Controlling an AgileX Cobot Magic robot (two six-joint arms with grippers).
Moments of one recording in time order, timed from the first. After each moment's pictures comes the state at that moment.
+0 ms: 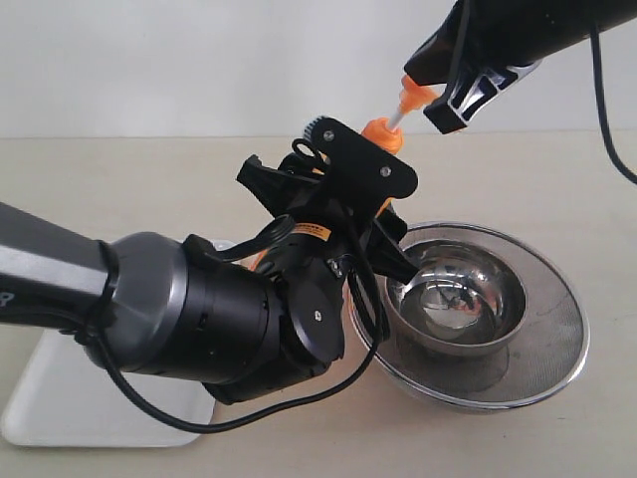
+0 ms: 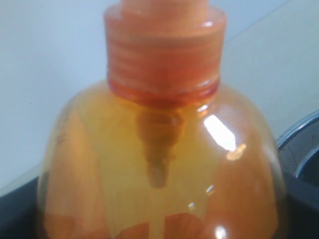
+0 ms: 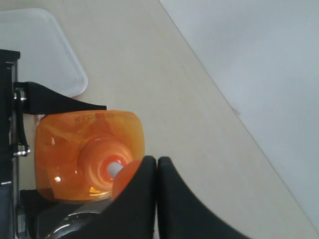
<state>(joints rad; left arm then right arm) -1.01 1.99 -1.05 -1.10 -0.87 1.09 0.42 1.42 -1.23 0.44 0.63 -1.02</state>
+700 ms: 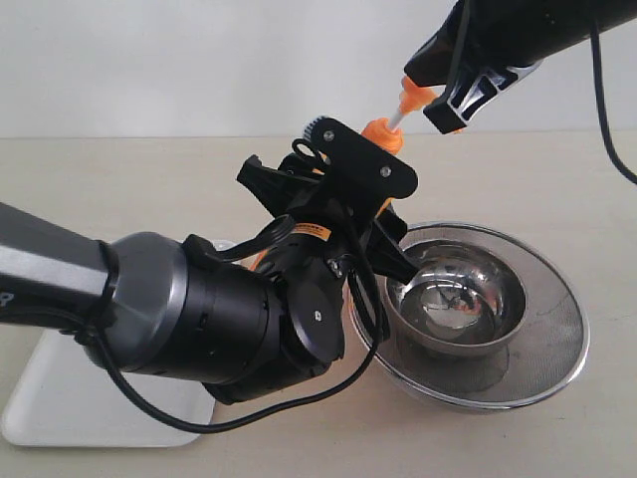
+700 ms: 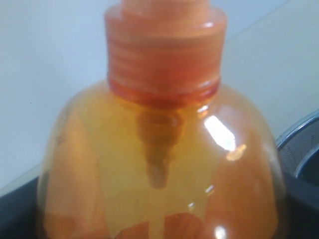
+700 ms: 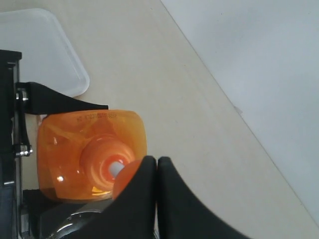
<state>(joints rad) -1.01 1.99 -1.05 -1.10 -0.87 1.09 0.42 1.42 -1.23 0.44 0.64 -1.01</state>
